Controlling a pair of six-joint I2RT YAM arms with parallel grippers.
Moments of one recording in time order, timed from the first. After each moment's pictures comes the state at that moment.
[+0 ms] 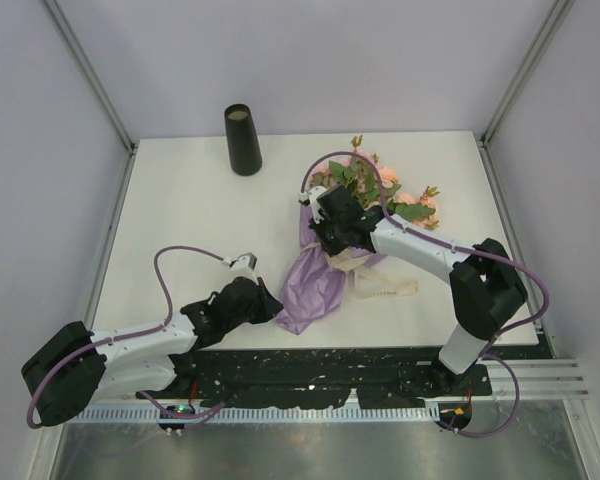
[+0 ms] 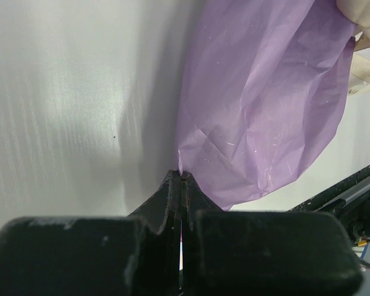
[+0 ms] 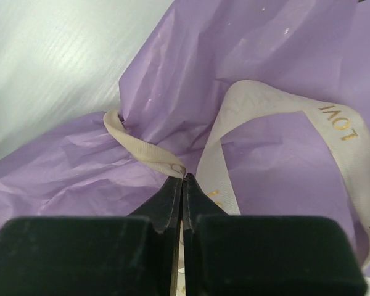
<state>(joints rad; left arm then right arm) -0.90 1.06 0.31 0.09 -0.18 -0.95 0.70 1.69 1.21 -0.43 -0.01 0.01</state>
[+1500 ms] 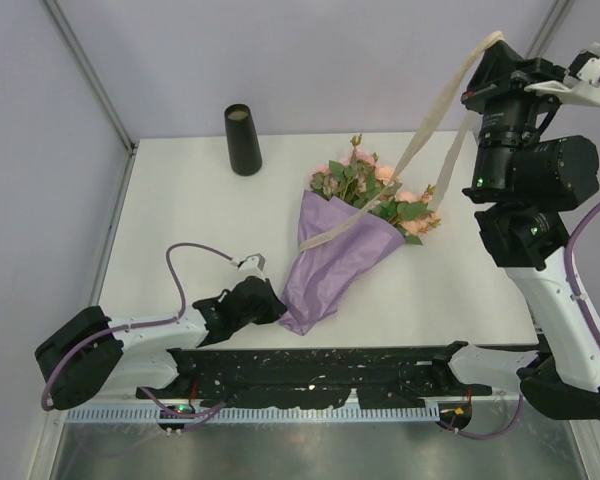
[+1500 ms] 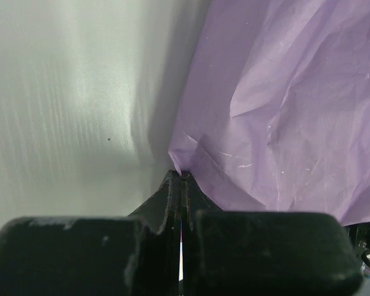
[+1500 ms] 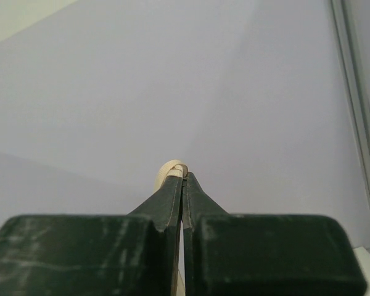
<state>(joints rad) -0.94 1.18 0.35 0.10 -0.22 -0.97 0.60 1.17 1.73 0.13 0.68 0.00</state>
